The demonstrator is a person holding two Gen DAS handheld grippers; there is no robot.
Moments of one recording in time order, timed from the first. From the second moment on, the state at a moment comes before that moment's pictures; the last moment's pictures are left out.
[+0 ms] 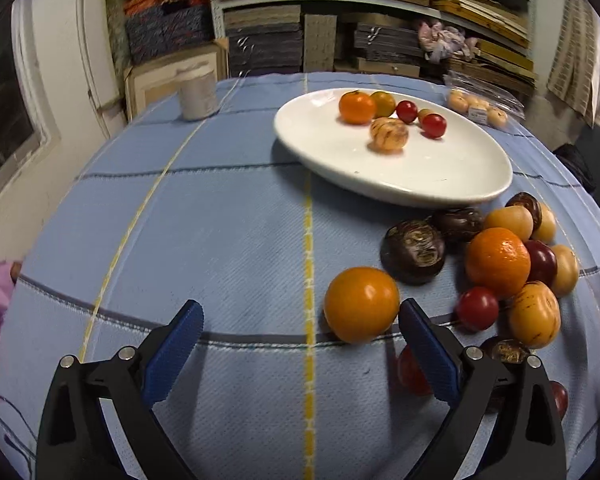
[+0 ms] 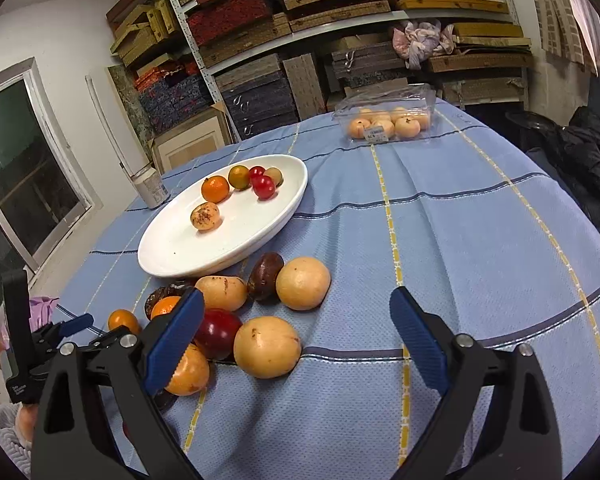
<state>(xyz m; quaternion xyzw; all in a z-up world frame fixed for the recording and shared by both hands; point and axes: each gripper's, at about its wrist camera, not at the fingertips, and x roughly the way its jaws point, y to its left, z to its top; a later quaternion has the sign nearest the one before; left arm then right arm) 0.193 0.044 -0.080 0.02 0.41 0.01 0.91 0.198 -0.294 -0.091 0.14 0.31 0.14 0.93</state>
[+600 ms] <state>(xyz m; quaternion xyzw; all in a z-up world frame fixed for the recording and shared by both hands) 0.190 0.004 -0.078 0.08 0.38 -0.06 0.92 0.196 -0.284 -0.093 0.12 0.32 0.14 0.93</state>
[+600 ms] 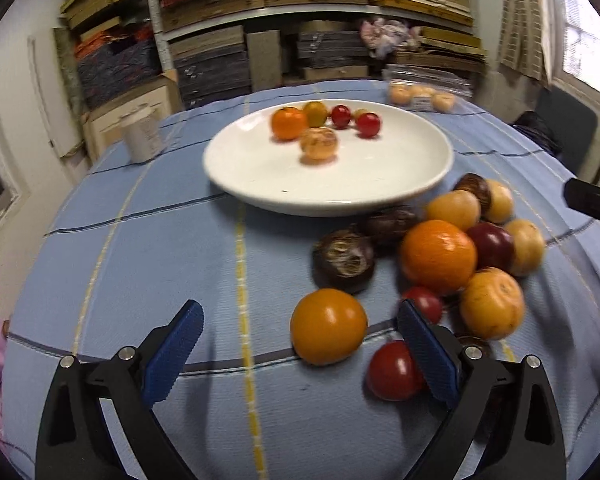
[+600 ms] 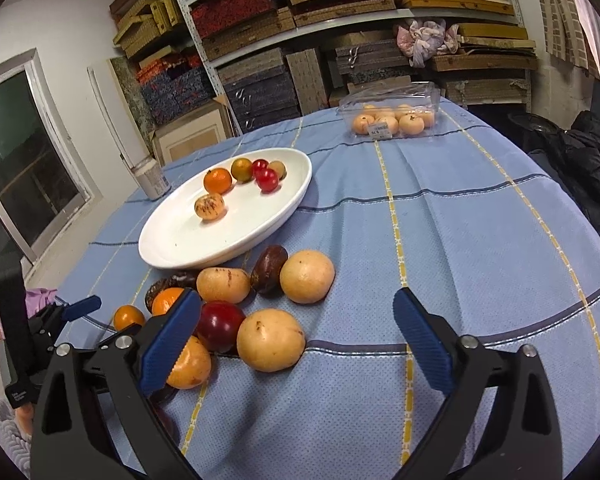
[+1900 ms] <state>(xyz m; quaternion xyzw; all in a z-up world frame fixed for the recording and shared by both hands) 0.188 0.006 -0.078 0.02 0.40 -0.10 0.91 0.184 -0.238 -0.112 0.01 0.35 0.16 0.92</state>
